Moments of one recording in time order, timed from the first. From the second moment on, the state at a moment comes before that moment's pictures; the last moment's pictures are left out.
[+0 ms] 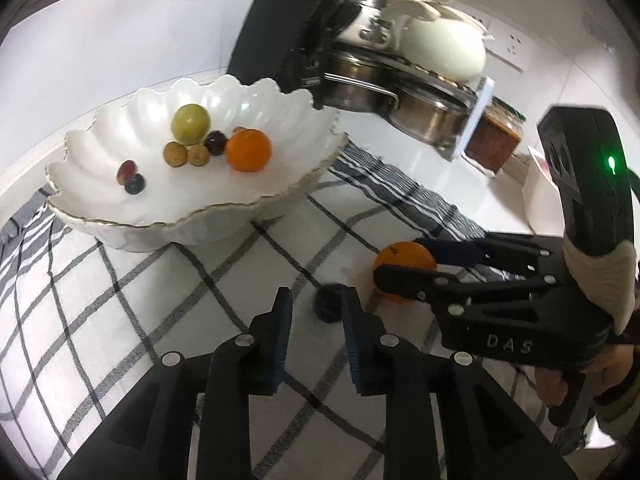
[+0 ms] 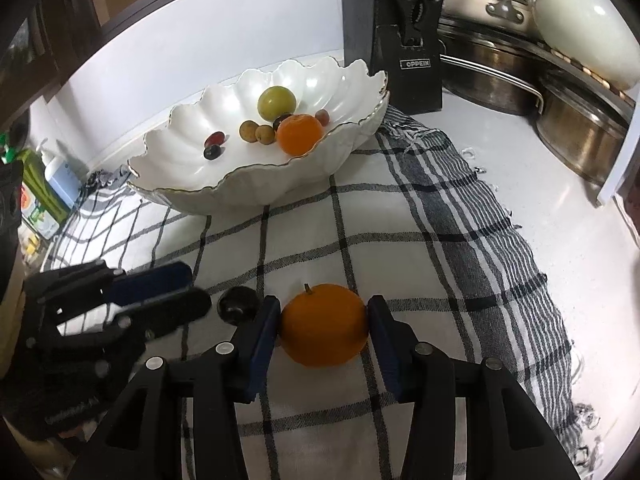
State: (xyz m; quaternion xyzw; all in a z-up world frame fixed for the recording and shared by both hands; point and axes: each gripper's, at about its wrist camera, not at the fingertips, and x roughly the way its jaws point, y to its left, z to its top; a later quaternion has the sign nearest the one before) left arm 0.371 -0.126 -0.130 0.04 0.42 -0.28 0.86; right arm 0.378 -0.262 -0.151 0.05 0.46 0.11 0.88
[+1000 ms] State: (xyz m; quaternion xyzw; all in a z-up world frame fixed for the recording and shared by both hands) left arm 0.374 -0.139 -0.132 0.06 0.41 -0.27 0.87; right arm 0.362 -0.270 -0.135 0.06 0.43 0.09 0.90
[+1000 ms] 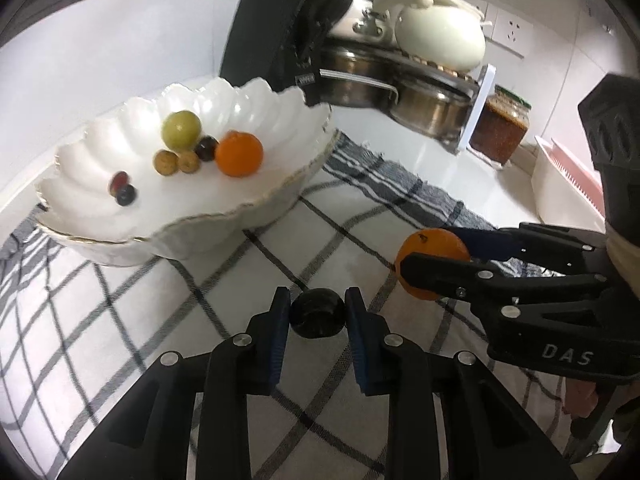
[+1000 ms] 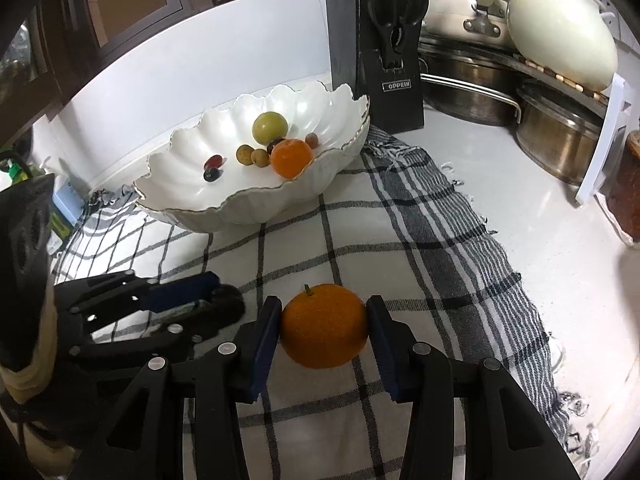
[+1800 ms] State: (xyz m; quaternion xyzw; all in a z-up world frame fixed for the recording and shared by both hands) left arm 0.347 -0.090 -0.043 0.03 0.30 -0.19 0.93; right arm 0.348 -0.237 -0.055 0.02 0.33 0.13 0.94
